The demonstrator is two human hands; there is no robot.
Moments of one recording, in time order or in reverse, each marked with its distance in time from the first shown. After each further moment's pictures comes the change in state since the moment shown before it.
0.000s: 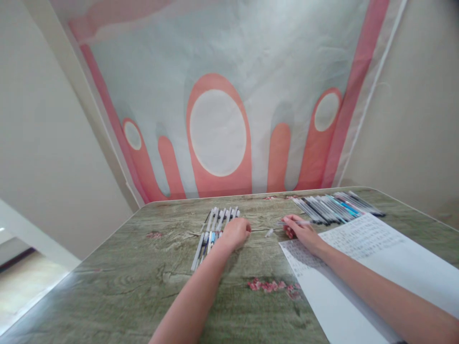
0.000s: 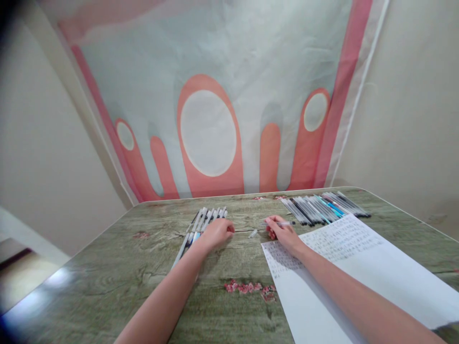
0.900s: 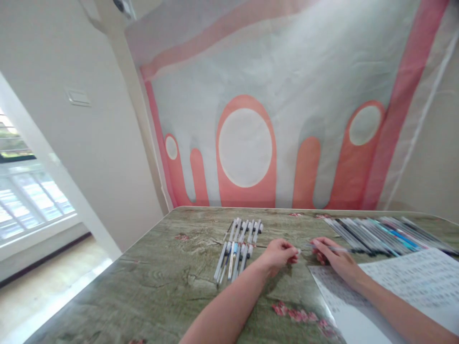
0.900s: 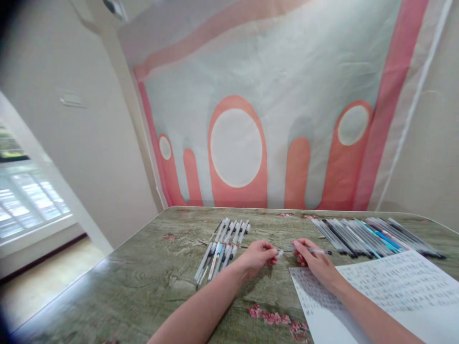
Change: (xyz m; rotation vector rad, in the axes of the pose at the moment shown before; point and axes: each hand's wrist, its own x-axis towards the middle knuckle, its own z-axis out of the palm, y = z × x) left_hand 0.014 0.036 0.064 -1.489 0.039 -0.202; right_hand 0.001 0.014 -0.005 -0.101 -0.035 0.029
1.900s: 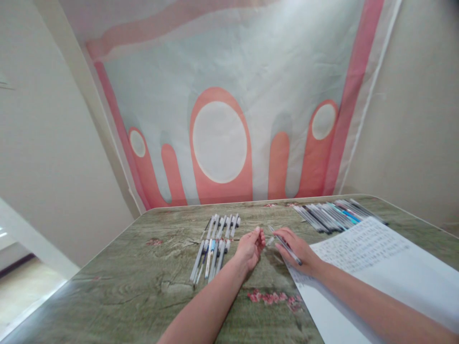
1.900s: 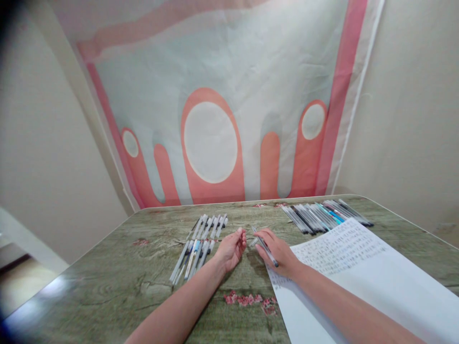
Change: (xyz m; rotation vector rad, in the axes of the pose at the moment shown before) left_hand -0.005 0.010 0.001 -0.676 0.102 -0.076; right_hand -0.020 -0.022 0.017 -0.725 -0.073 -0.657
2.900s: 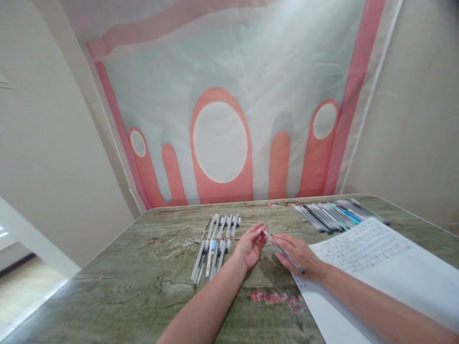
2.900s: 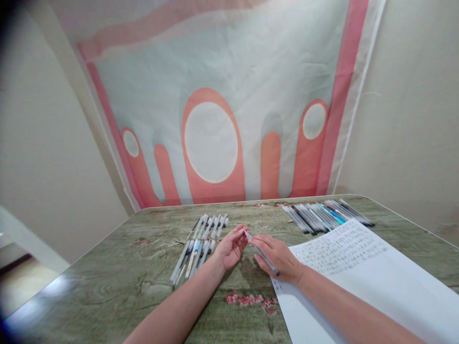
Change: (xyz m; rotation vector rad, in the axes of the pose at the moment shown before) left_hand -0.005 0.010 0.002 -0.061 0.017 -0.026; right_hand 0.000 -0.015 -0.008 -0.113 -0.020 -0.260
